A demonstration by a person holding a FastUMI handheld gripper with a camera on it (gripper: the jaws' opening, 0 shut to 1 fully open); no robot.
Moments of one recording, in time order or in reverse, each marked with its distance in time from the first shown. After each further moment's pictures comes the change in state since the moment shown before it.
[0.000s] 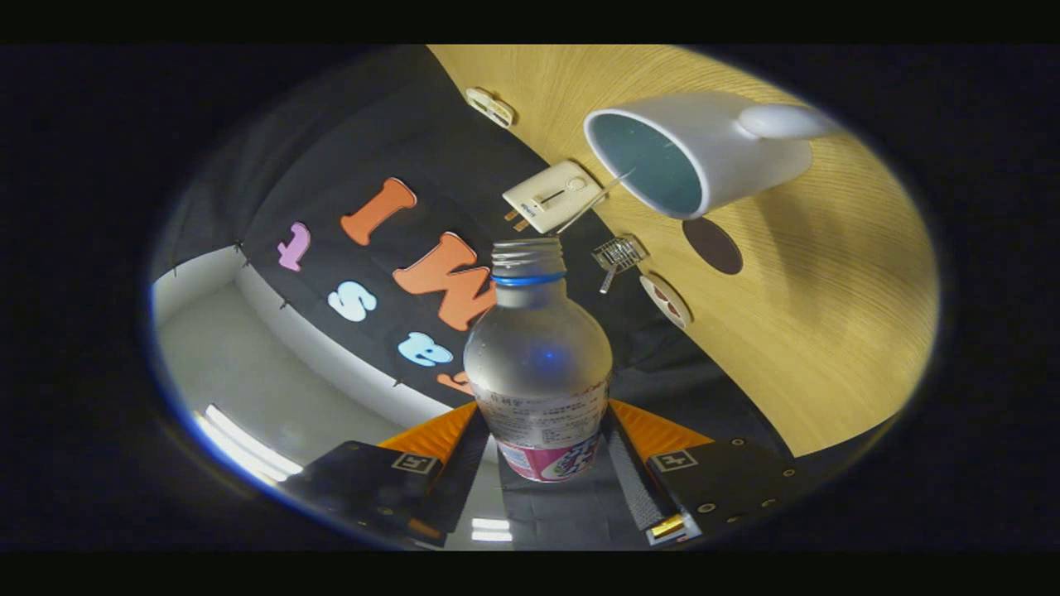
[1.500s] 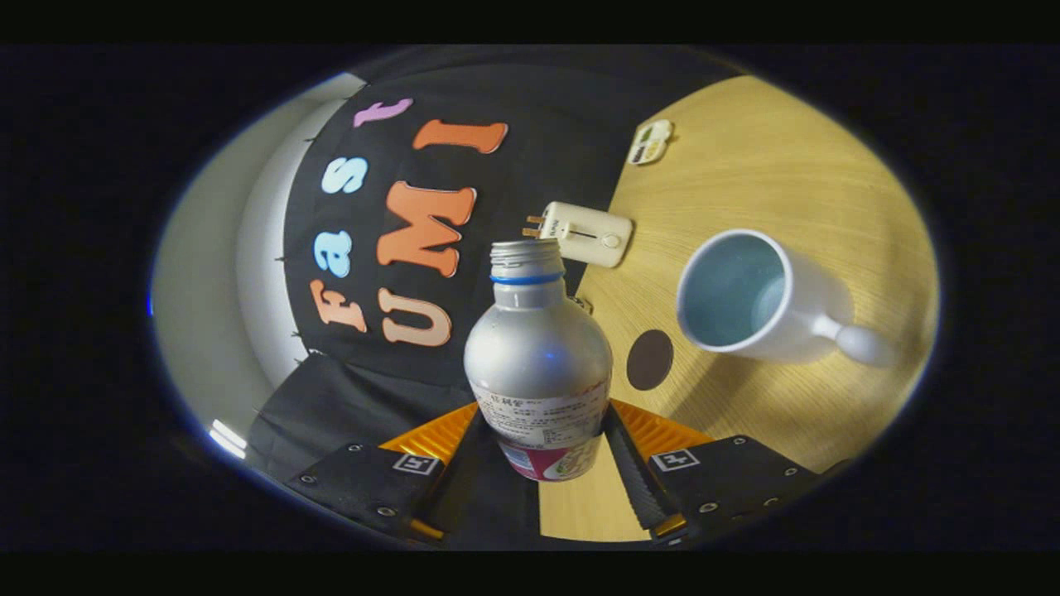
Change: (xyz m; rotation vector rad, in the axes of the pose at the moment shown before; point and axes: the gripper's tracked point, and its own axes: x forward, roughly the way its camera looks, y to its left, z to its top) arm 0.009 -0.049 0.043 -0.966 -0.112 -0.344
